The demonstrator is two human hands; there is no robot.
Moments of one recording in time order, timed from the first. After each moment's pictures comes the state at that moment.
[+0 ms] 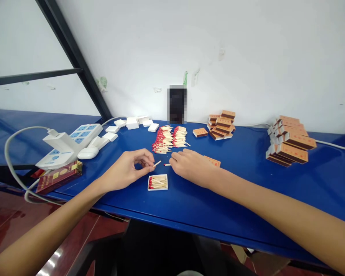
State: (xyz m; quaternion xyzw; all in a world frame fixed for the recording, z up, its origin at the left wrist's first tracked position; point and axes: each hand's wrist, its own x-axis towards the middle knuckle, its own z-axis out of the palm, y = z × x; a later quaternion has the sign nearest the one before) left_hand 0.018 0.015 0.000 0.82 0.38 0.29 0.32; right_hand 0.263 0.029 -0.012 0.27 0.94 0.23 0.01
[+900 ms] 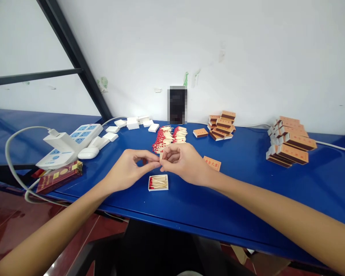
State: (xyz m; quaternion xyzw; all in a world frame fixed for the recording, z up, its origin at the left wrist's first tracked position) left_hand 0.033 0.010 0.011 0.79 0.39 0.34 0.32; right_hand 0.237 0.013 0.017 0.39 0.71 -0.48 -0.34
